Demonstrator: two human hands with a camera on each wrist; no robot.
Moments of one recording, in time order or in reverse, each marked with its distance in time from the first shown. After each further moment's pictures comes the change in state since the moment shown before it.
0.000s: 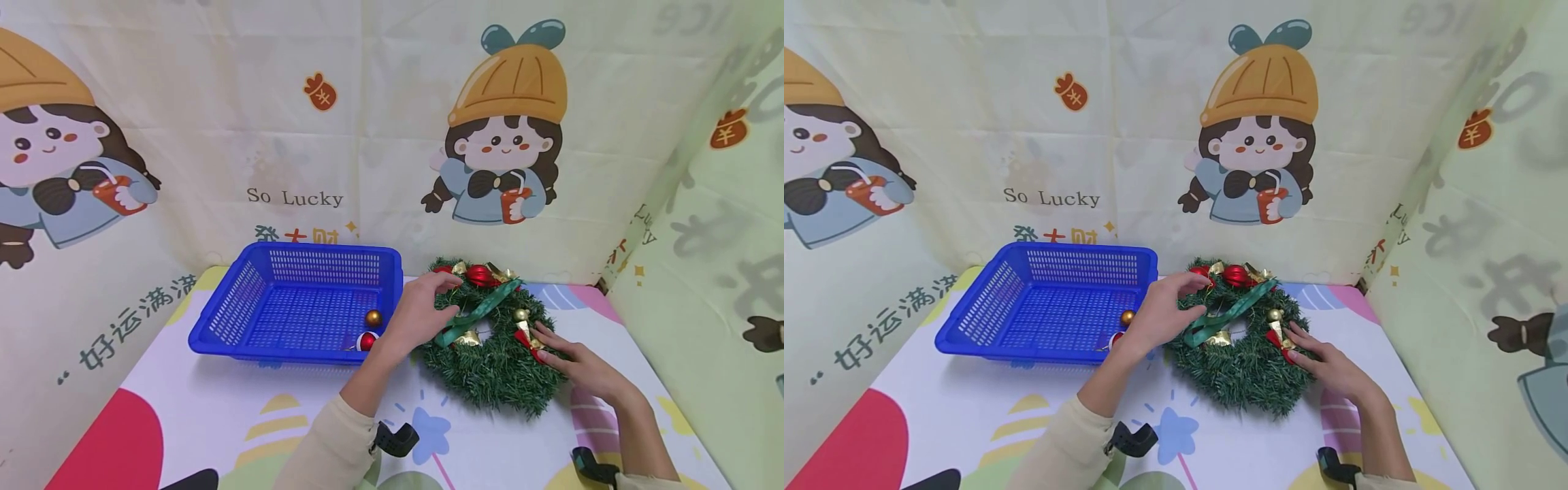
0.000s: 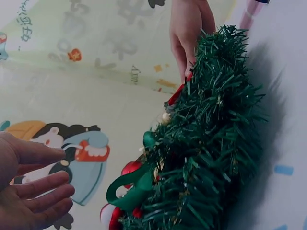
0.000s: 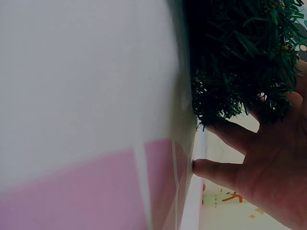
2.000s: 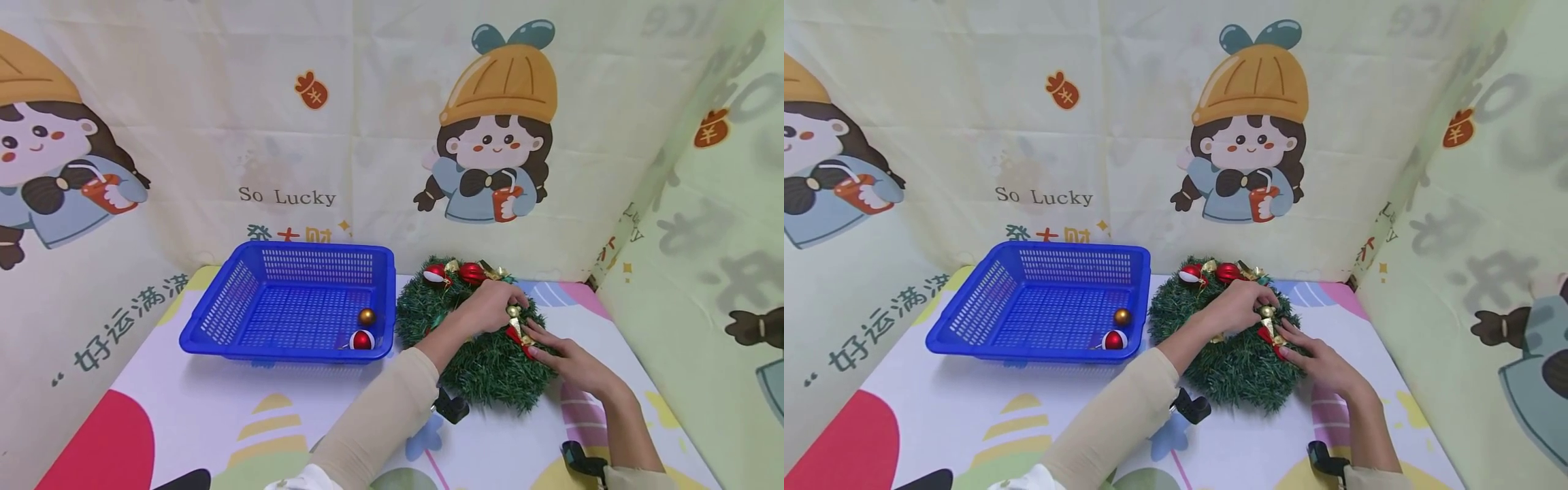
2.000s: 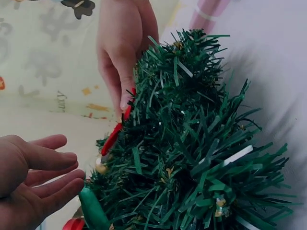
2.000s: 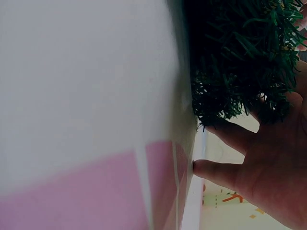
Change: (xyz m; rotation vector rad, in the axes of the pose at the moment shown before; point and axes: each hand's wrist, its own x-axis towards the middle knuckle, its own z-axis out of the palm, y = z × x) left_hand 0.075 0.029 0.102 0.342 -0.423 0.088; right_hand 0.000 0.003 0.000 0.005 0.013 0.017
